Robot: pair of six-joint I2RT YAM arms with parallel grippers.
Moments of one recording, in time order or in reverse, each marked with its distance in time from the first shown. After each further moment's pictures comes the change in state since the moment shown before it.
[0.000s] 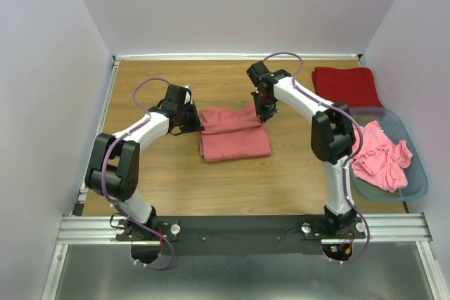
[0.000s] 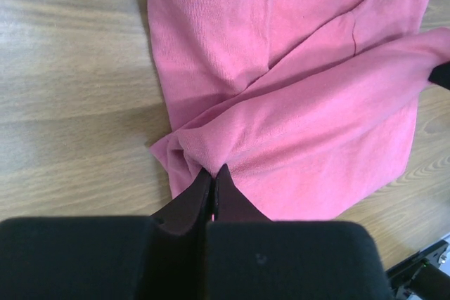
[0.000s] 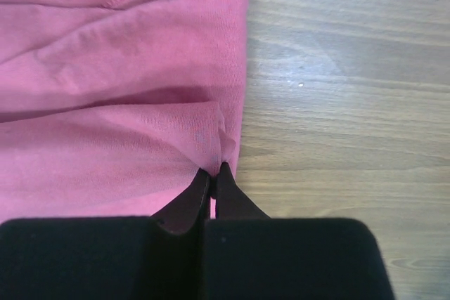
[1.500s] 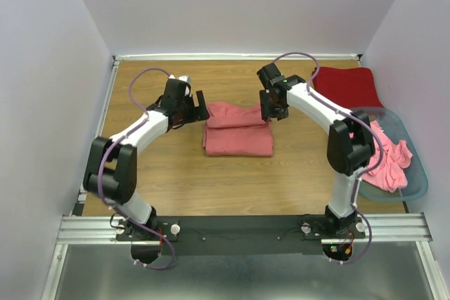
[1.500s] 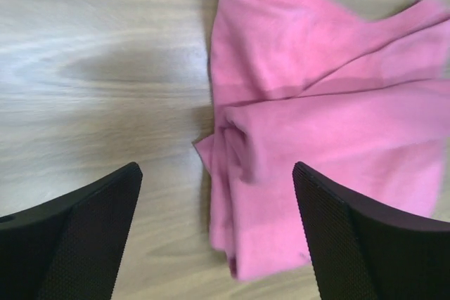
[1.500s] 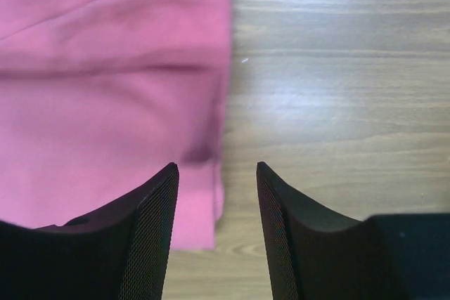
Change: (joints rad) left arm -0.012 0.003 0.037 0.066 -0.132 0.076; right arm -0.016 -0.195 -0.224 0.129 0.085 0.041
